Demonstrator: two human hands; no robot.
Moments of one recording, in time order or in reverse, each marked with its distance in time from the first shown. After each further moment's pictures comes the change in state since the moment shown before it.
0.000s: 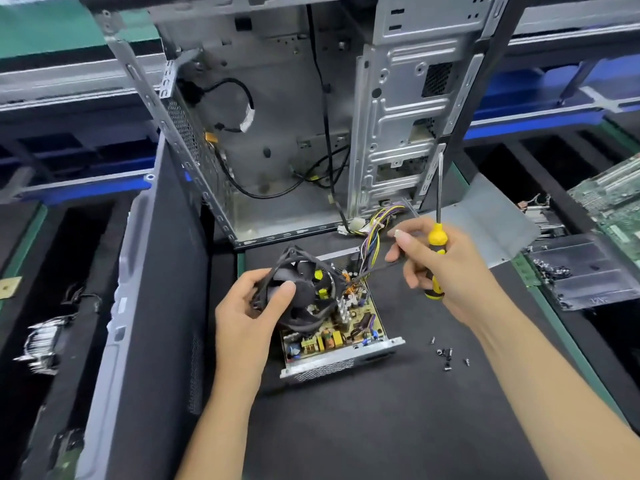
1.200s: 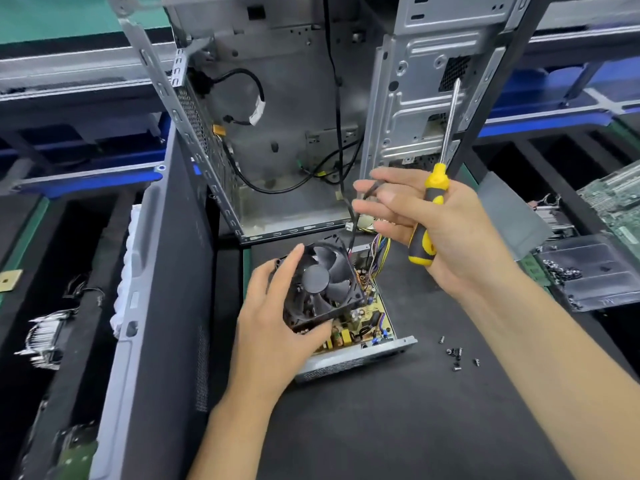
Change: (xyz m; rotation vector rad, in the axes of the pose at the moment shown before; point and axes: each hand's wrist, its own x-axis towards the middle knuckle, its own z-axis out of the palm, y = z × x) left_hand -0.009 0.003 -0.001 0.600 -0.136 0.276; right_hand 0.005 -0.063 0.052 0.330 -0.023 -0.015
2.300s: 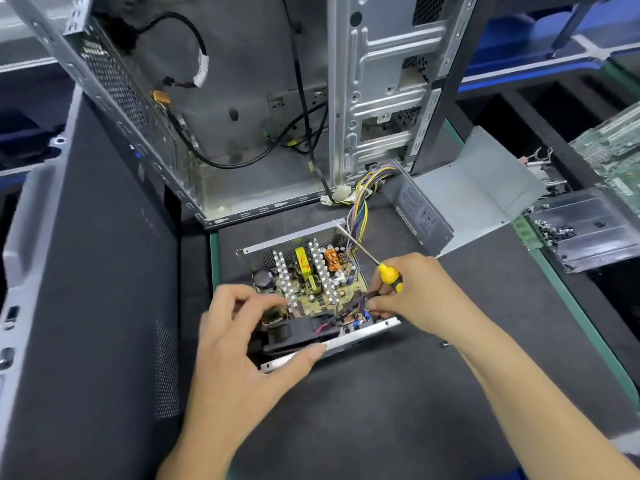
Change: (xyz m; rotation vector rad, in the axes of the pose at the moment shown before) left_hand -0.026 -0.003 -0.005 0.032 -0.153 -0.001; right_hand -0.033 0.085 -0.068 -1.128 -0.038 0.290
